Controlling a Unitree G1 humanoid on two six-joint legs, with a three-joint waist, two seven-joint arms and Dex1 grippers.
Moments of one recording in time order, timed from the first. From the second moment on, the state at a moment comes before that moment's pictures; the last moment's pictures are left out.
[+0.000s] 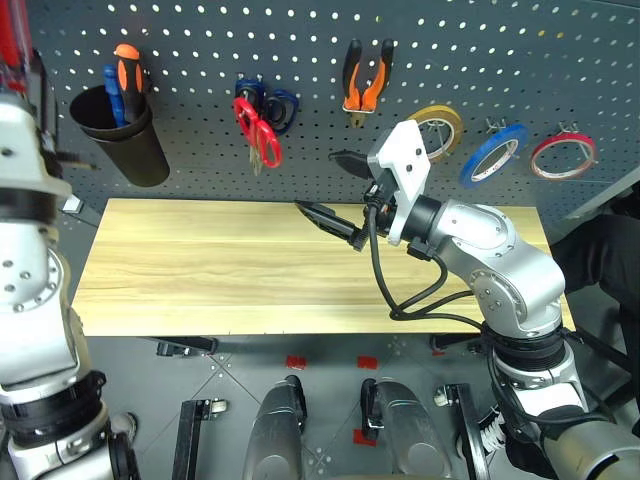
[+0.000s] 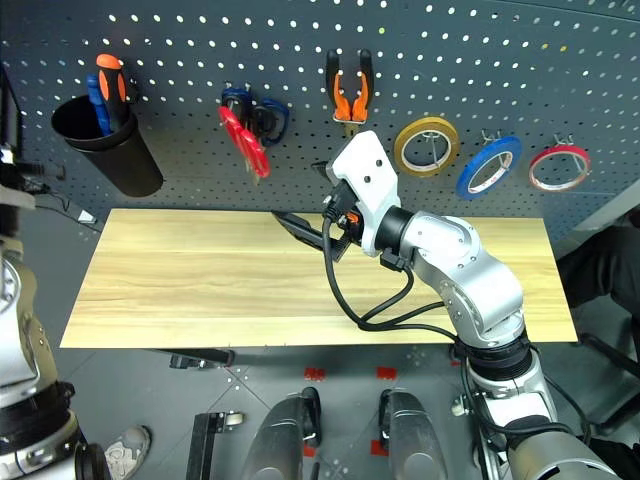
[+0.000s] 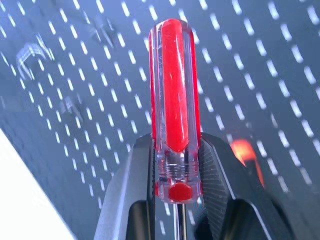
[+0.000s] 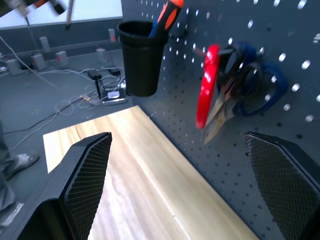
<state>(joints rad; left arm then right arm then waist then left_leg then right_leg) -0.46 0.65 0.47 -0.34 -0.02 0.15 -0.11 -0.73 -0.25 0.17 -0.47 0.39 0.80 0.50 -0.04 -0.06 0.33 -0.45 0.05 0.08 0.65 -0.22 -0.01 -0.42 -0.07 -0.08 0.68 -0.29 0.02</state>
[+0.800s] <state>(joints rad) -0.84 0.58 0.31 0.46 -0.04 -0.34 -0.09 -0.84 -0.17 0.14 -0.48 0.45 0.82 0.43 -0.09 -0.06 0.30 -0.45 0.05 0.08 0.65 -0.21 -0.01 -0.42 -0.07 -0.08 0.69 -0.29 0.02</state>
